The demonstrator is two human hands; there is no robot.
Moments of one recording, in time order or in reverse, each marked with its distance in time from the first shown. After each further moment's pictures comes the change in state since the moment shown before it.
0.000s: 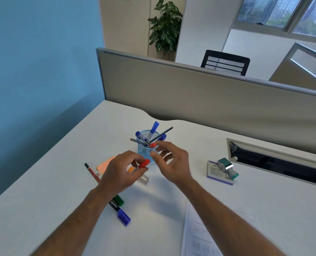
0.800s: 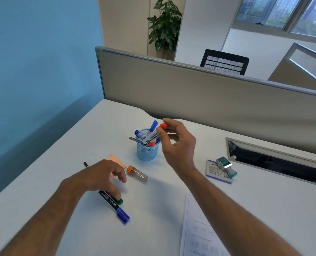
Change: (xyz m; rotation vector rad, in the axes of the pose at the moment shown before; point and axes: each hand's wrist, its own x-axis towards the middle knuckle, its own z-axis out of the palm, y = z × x) left_hand -0.004 -0.038 -0.051 0.140 -0.675 -0.436; right_hand 0.026 -0.039 -0.013 0.194 0.266 -0.108
